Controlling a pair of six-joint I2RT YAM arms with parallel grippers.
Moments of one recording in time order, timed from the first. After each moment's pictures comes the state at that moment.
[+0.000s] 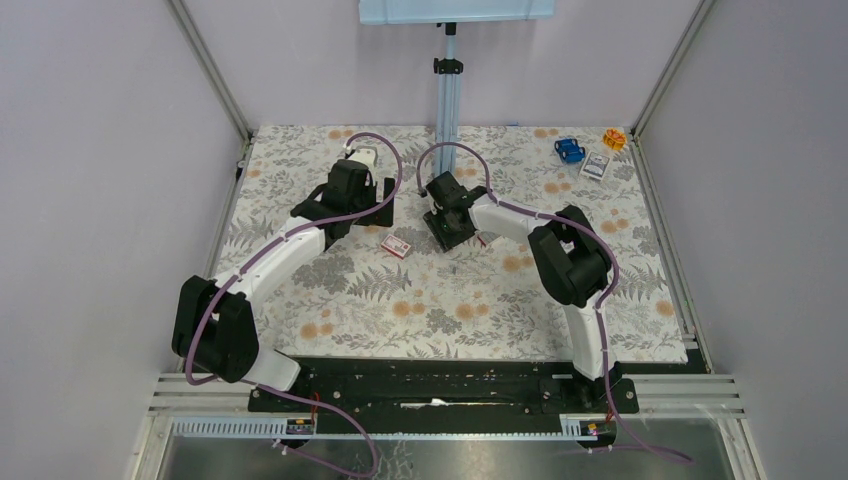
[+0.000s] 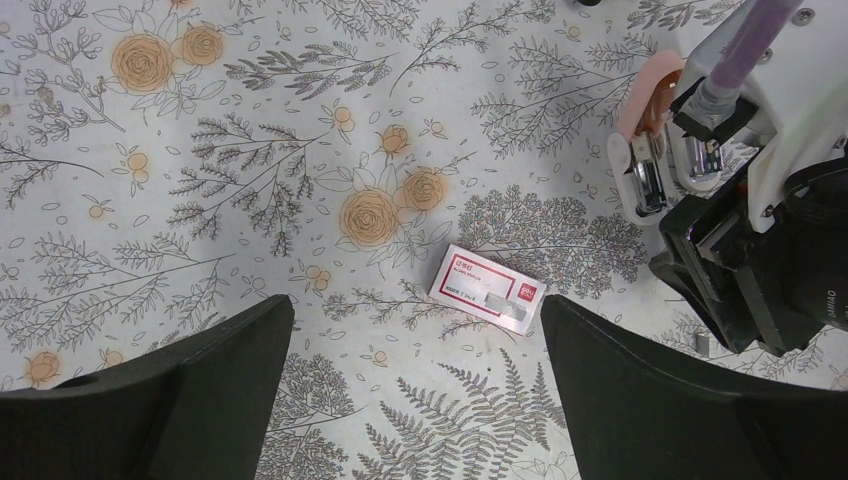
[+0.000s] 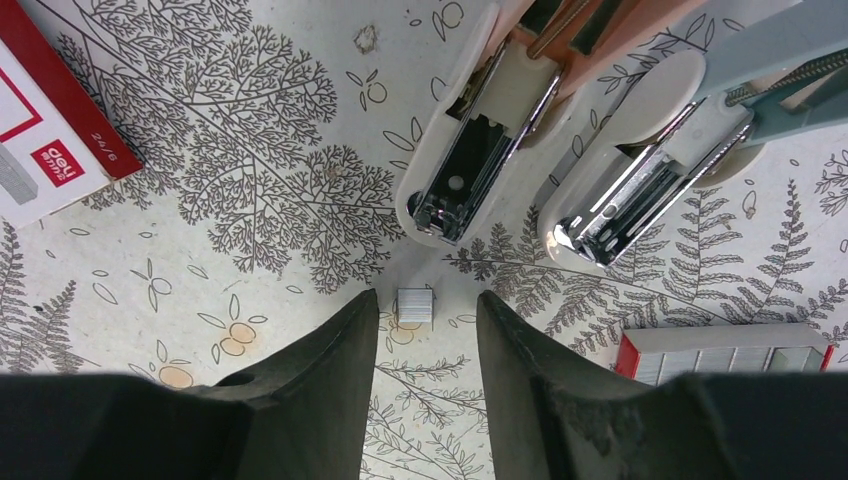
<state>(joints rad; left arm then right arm) -0.43 1.45 1.10 -0.34 -0.16 -0.22 0.67 2.11 1.53 -0.56 0.04 0.08</state>
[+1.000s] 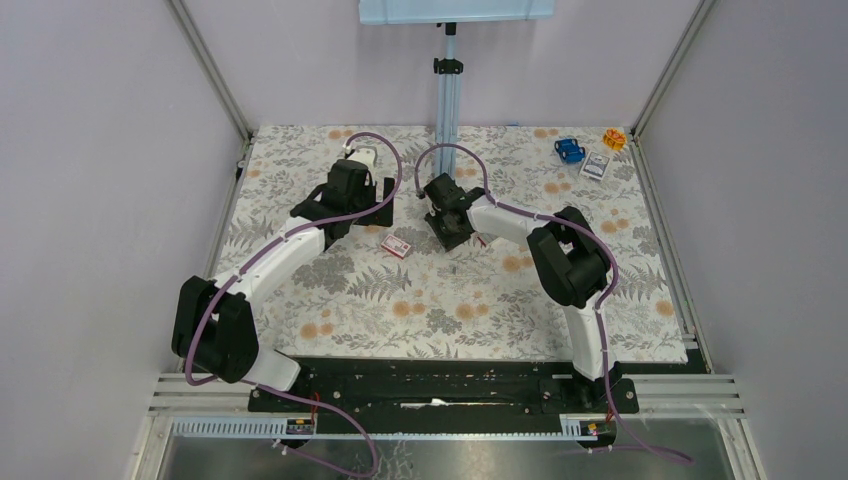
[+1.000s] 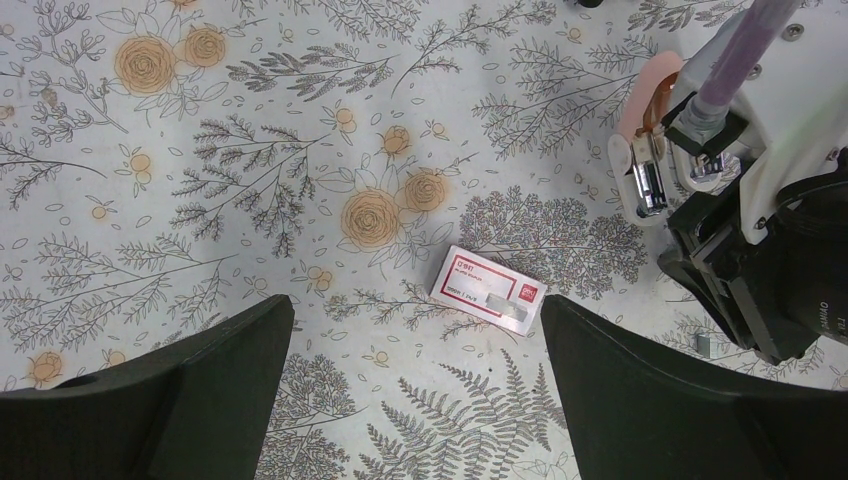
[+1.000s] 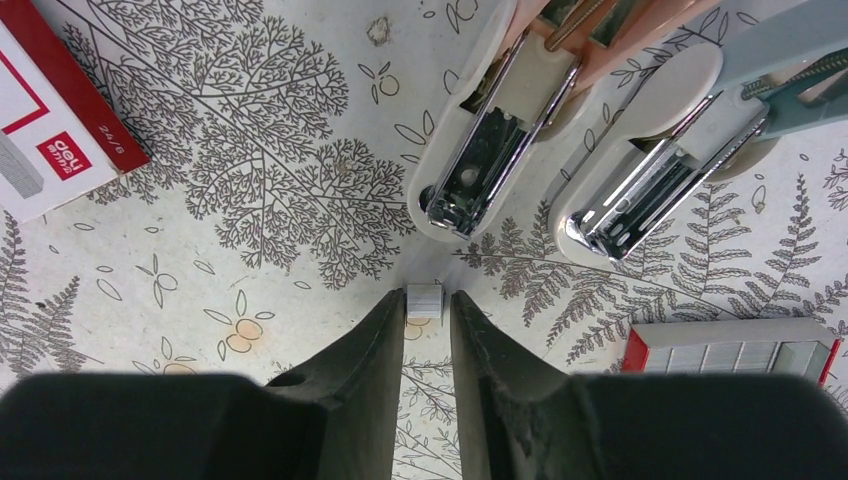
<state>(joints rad) -0.43 1.45 1.10 -0.34 -0.16 -0.22 0.68 2.11 1.53 -0.57 0.06 0.08</state>
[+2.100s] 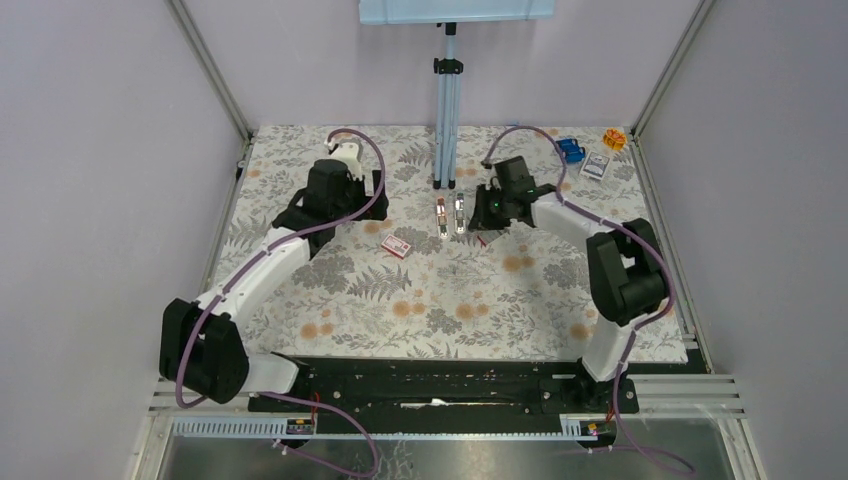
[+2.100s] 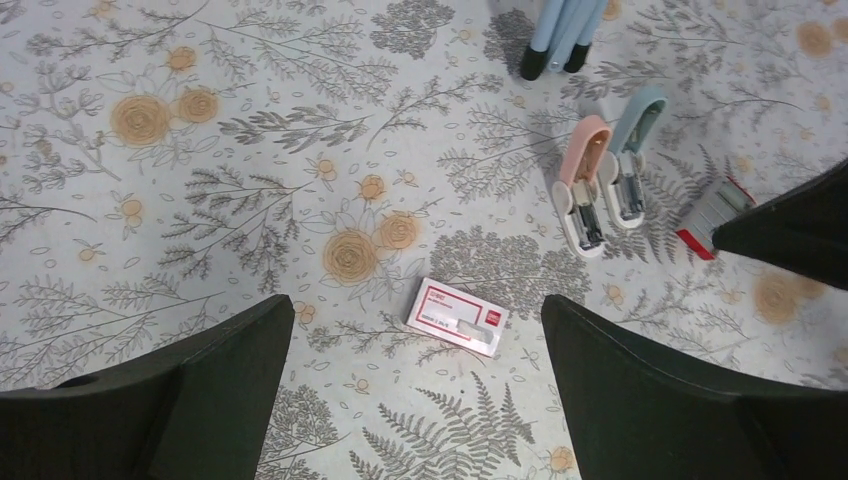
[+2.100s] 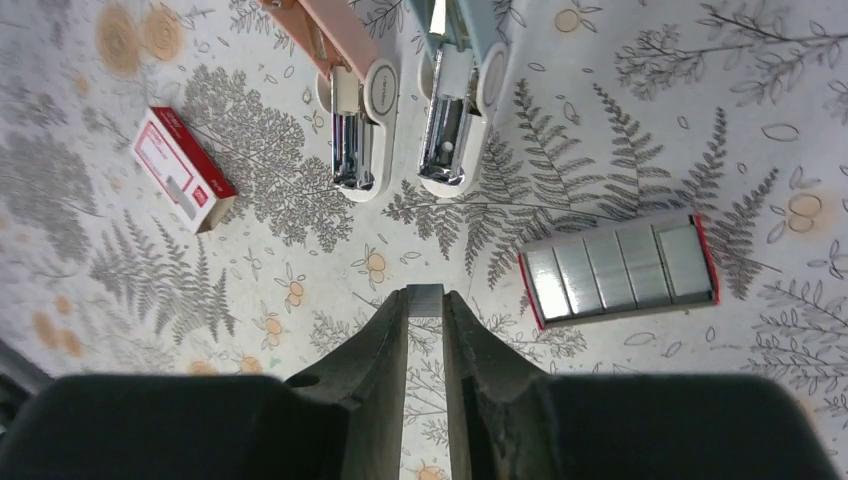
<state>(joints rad) -0.38 1.35 1.05 -0.24 -0.06 -0.23 0.44 1.84 1.25 -0.34 -0.23 0.33</state>
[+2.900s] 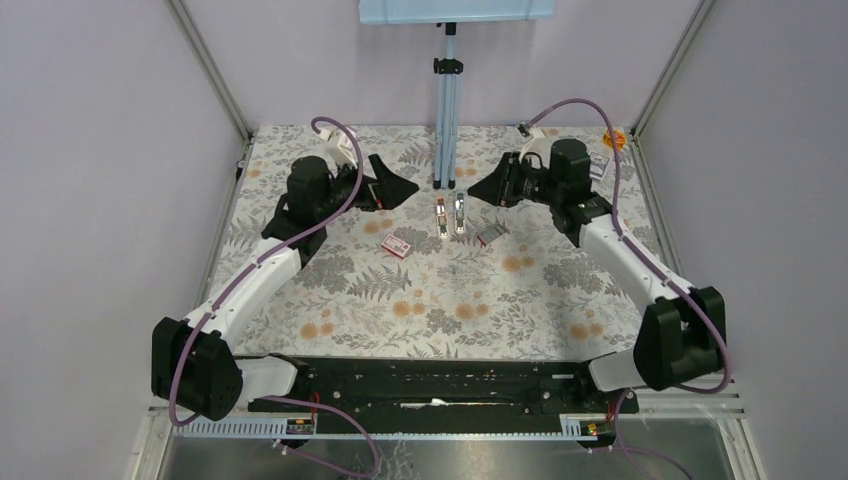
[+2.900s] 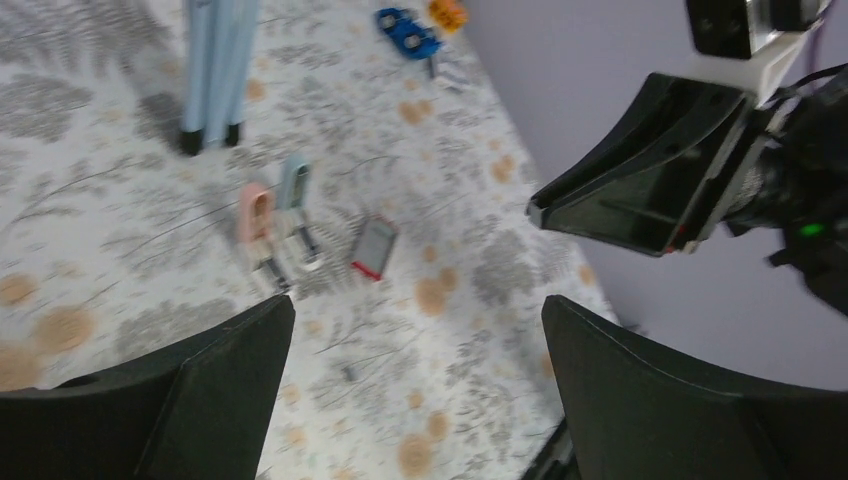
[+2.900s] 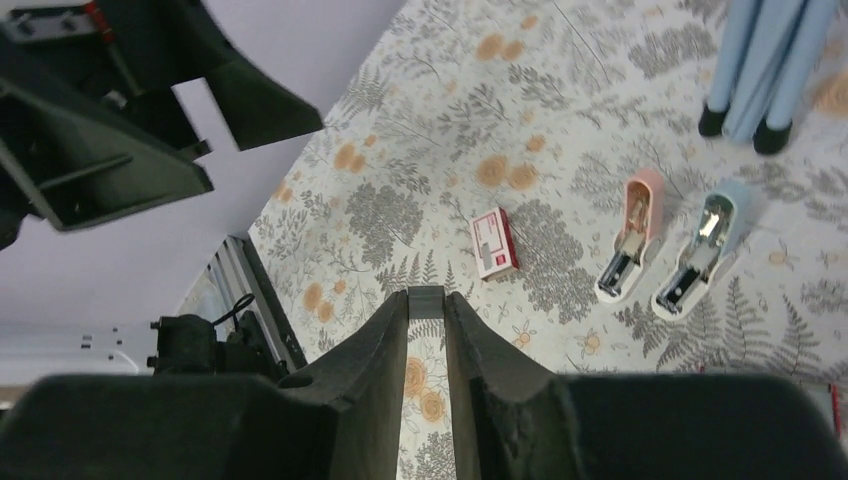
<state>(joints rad) -0.35 1.25 0.98 0.05 0.44 -0.58 0.30 1.44 1.09 0.02 -0.70 0.47</state>
